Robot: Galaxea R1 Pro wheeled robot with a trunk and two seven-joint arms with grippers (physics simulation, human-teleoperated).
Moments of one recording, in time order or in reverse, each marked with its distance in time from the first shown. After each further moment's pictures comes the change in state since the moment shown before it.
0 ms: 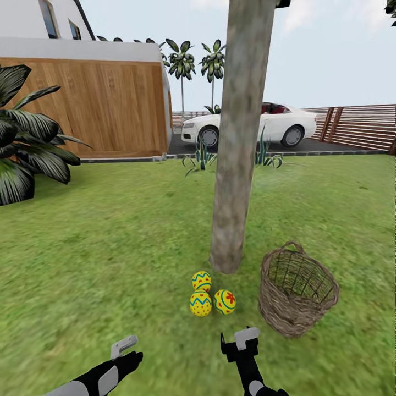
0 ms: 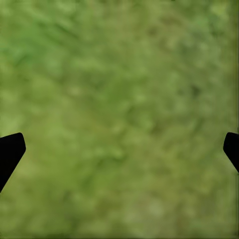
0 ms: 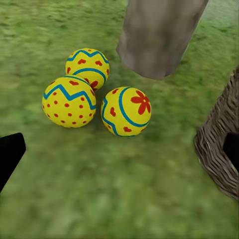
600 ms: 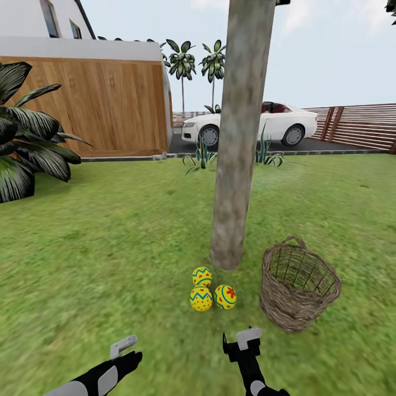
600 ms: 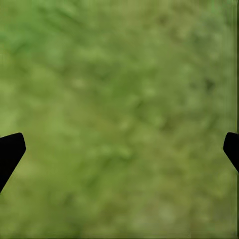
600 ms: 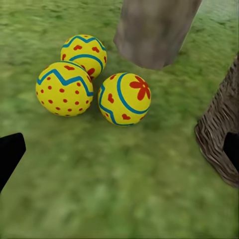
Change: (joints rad) left arm 0.000 0.003 0.000 0.000 0.002 0.000 0.000; right arm 0.000 -0.006 -0.007 0.003 0.000 0.000 -0.007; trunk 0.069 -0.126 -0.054
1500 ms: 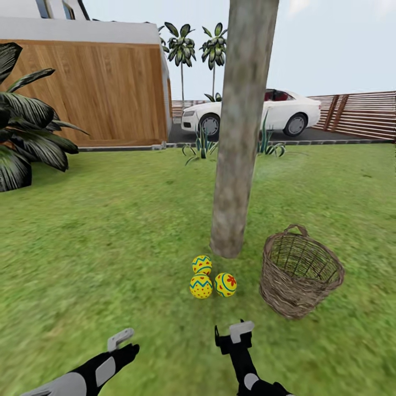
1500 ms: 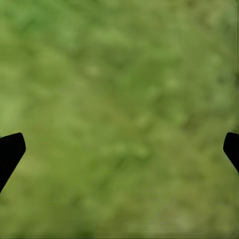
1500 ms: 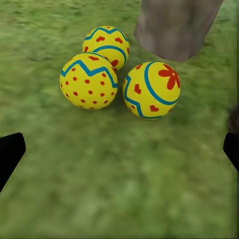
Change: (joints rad) left arm -0.033 0.020 0.000 0.001 0.038 0.025 0.007; right arm -0.013 -0.004 0.006 -0.085 -0.002 0.003 0.003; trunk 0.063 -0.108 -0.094
